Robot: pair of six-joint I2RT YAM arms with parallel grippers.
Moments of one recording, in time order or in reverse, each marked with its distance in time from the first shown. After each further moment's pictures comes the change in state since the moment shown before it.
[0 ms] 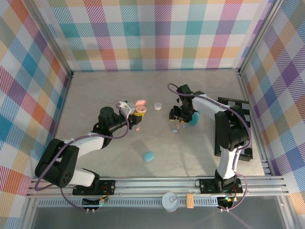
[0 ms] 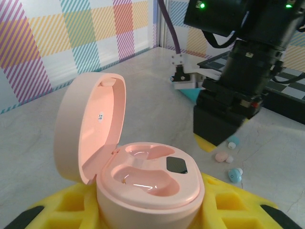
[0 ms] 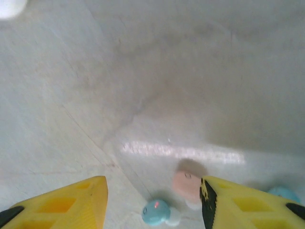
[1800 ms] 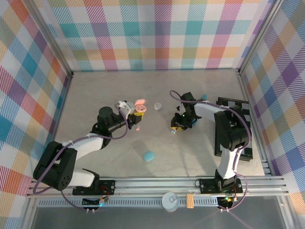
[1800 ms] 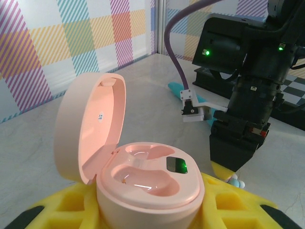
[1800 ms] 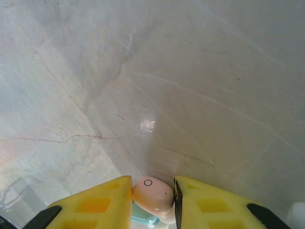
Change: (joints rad) left arm 0.000 -0.033 0.000 -0.009 0.009 0.000; right arm -0.019 -0.021 -0.189 0.124 -0.211 -0.037
